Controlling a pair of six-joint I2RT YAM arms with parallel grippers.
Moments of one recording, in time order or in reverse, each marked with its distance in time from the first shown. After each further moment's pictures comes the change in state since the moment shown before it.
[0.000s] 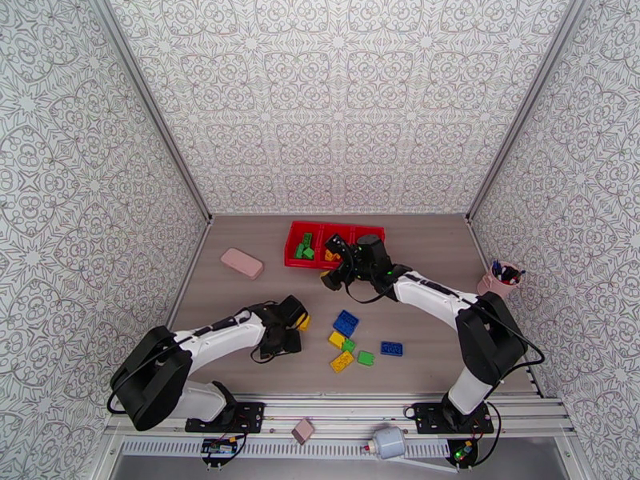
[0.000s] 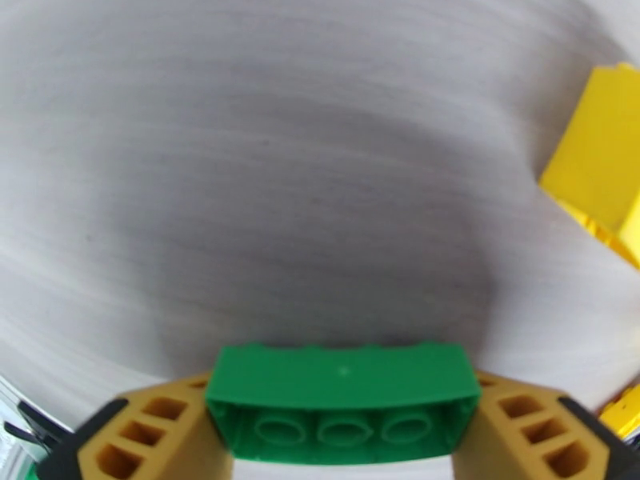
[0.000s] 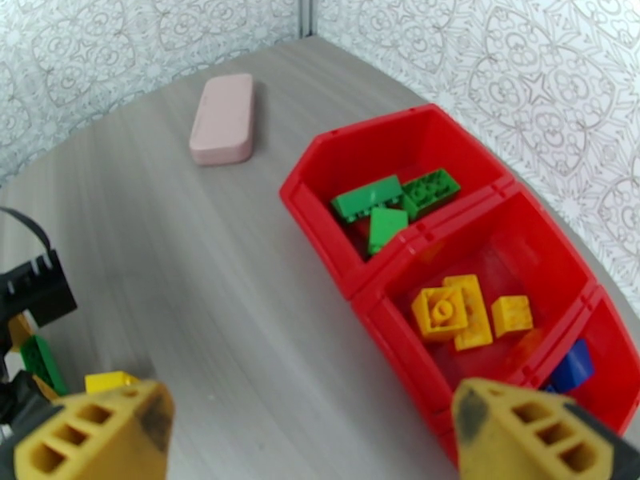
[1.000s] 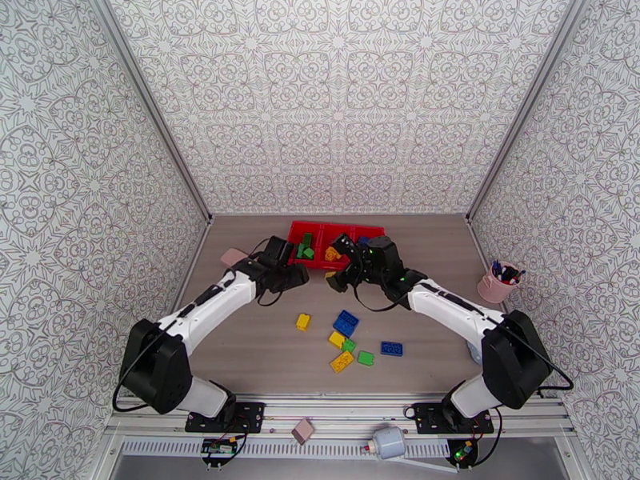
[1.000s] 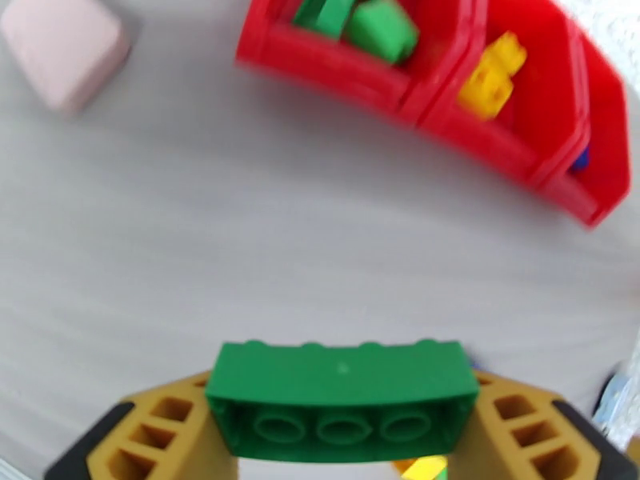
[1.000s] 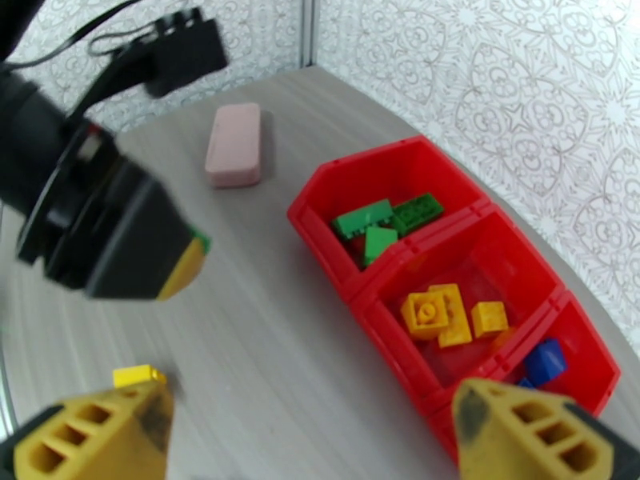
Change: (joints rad) left arm 0.246 0.127 0.499 0.151 0.007 0.195; right arm 0.000 -0.164 -0.079 -0.010 -0.001 0.003
